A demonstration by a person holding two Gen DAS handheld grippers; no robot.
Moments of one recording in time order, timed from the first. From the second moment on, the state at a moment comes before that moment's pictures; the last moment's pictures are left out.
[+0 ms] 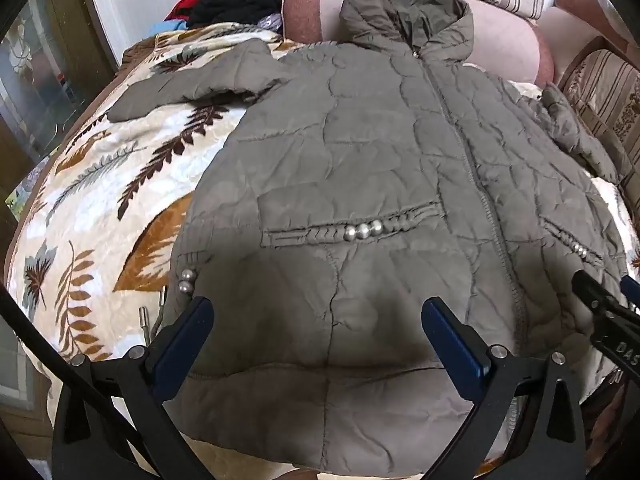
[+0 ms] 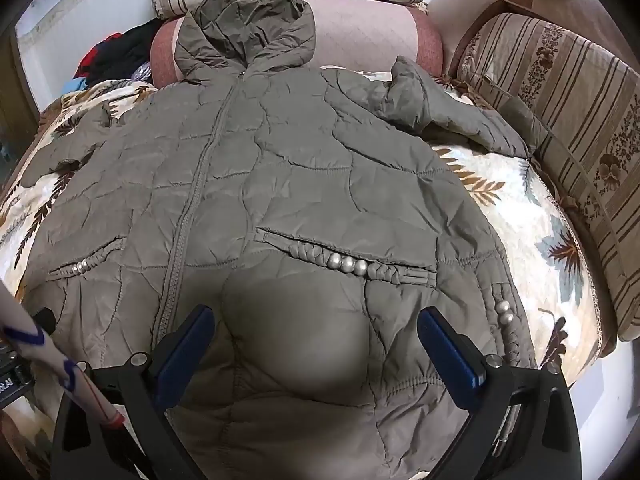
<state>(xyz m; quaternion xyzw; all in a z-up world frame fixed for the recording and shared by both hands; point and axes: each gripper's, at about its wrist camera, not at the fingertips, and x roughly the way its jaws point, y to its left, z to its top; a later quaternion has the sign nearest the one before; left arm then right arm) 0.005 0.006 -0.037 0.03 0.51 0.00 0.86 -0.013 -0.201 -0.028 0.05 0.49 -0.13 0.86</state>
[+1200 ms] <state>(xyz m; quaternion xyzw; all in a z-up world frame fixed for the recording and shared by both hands) 0.002 0.017 -0.072 0.02 0.53 0.01 0.85 -0.018 -0.199 -0.027 0.05 0.48 -0.13 0.87</state>
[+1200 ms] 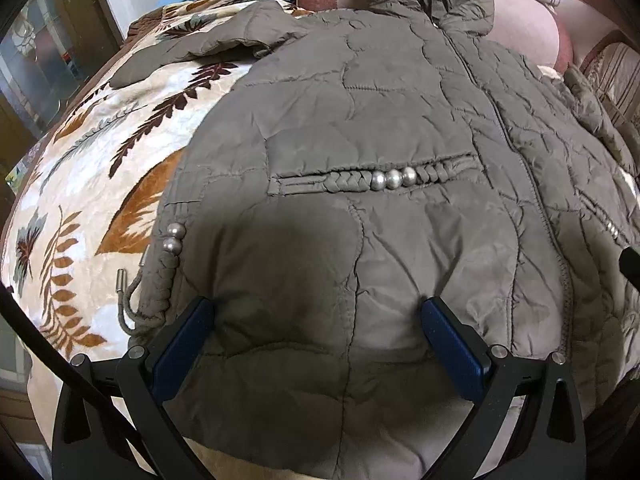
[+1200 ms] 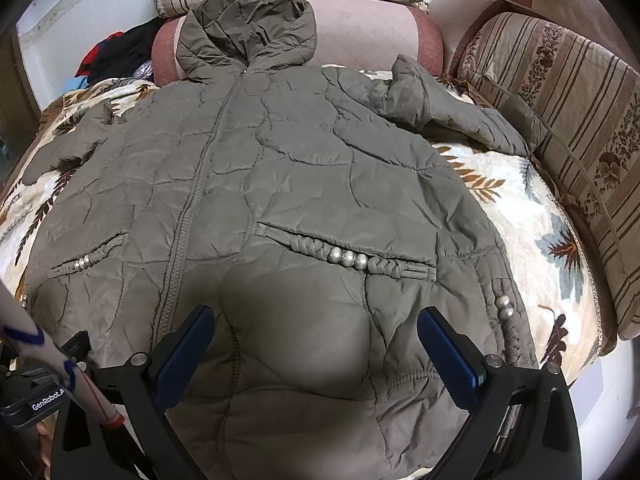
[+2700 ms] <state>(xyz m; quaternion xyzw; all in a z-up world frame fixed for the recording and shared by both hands) -0.002 0.102 0.004 -0.02 0.44 0.05 0.90 -0.018 -0.148 -0.008 -0.03 0.47 -0.09 0.88</state>
